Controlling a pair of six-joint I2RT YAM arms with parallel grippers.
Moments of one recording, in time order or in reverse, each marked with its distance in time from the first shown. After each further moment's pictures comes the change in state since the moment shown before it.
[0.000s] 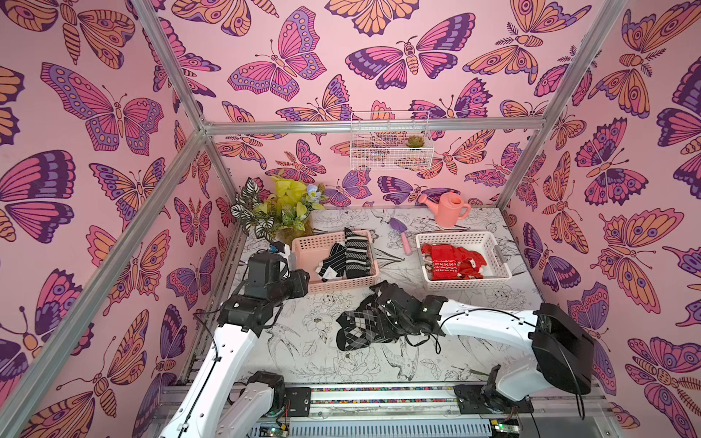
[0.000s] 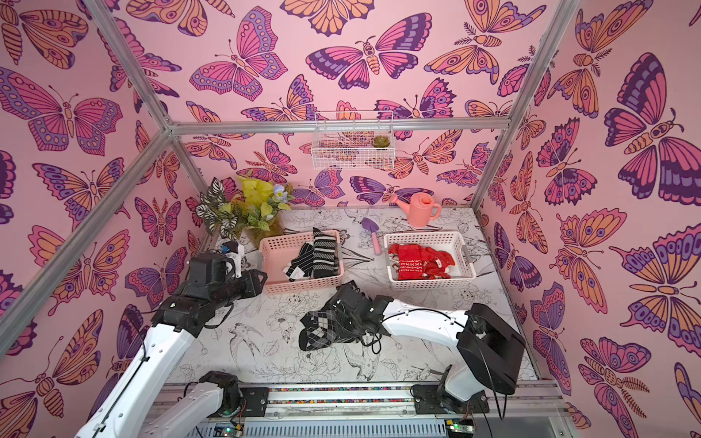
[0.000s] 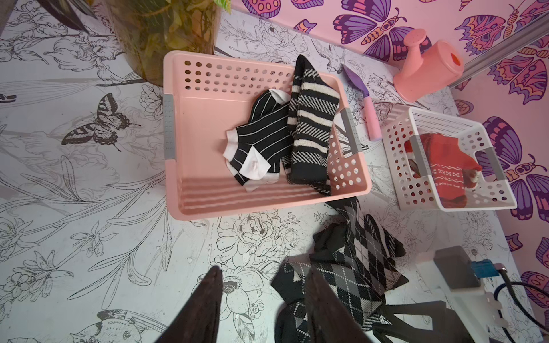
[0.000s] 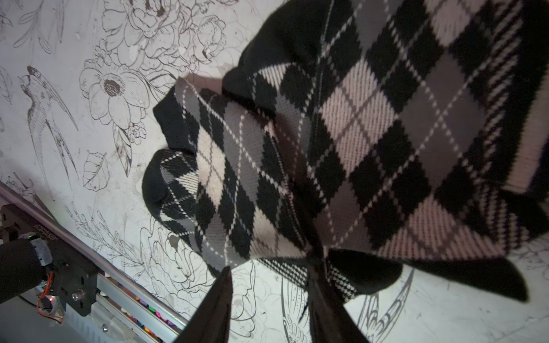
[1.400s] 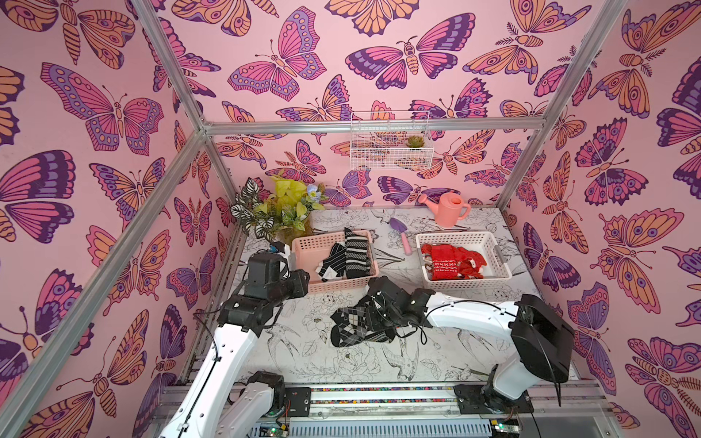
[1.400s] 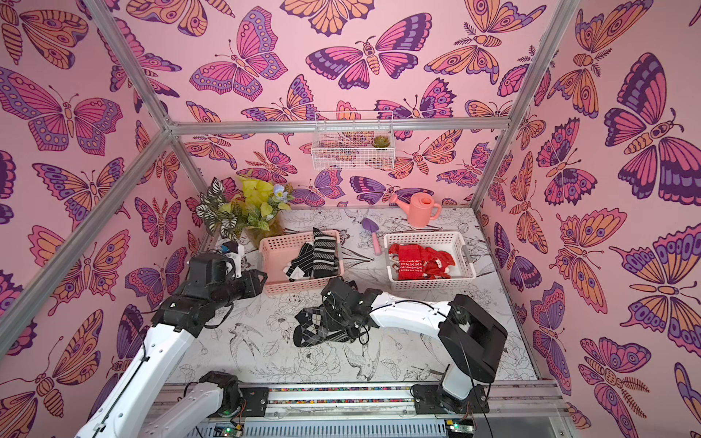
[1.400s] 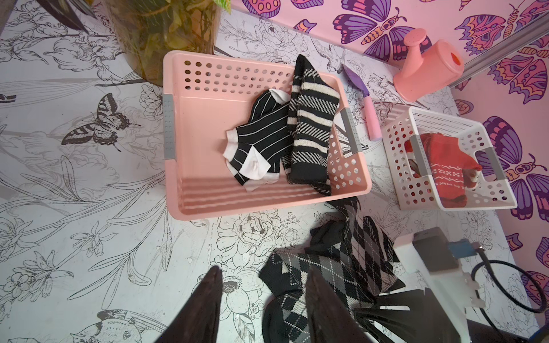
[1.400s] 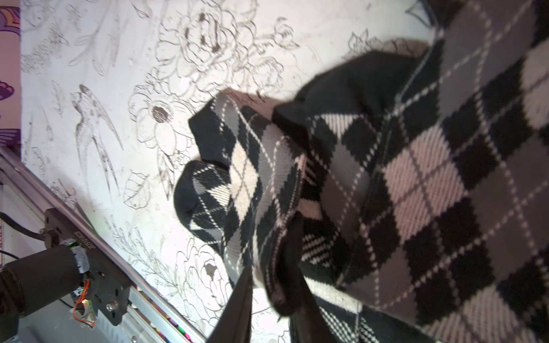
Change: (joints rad) left arm 0.000 0.000 0.000 0.000 0.000 0.001; right arm -0.014 0.115 0.125 0.067 -0.066 -0.047
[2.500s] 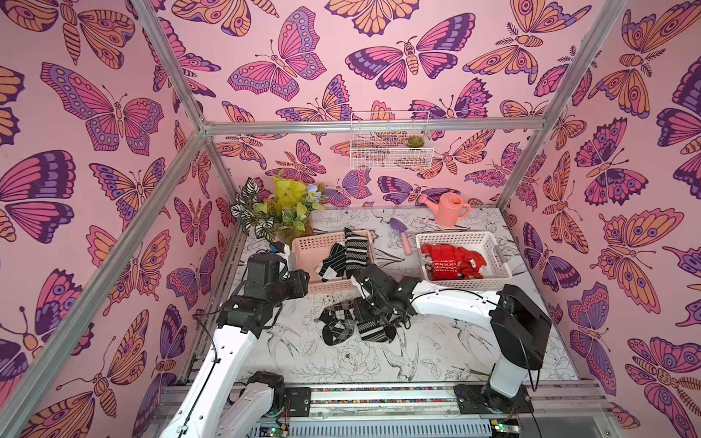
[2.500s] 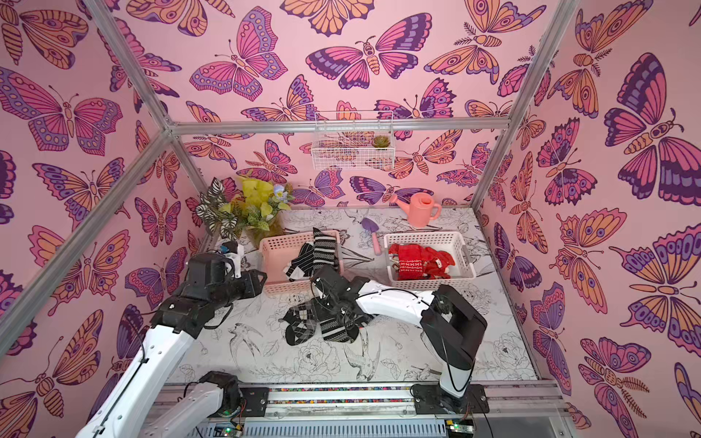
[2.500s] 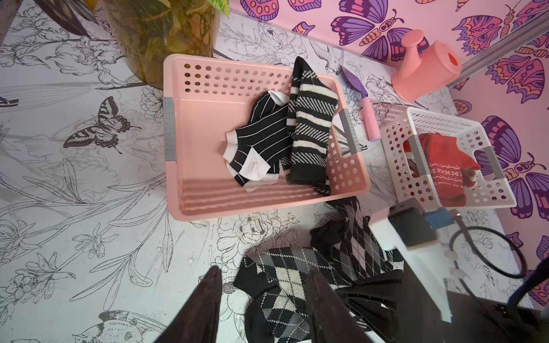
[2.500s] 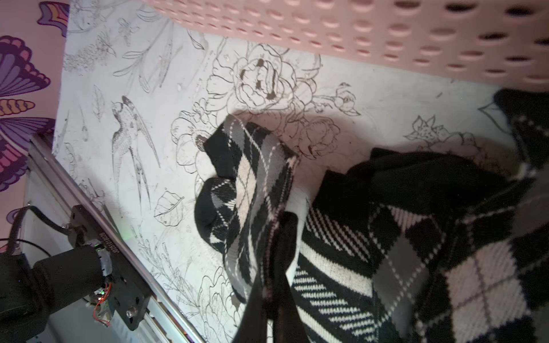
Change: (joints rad) left arm 0.000 -0.011 0.000 0.000 0.000 0.007; right arm -0.027 0.130 0.200 -0.039 -0.078 -0.125
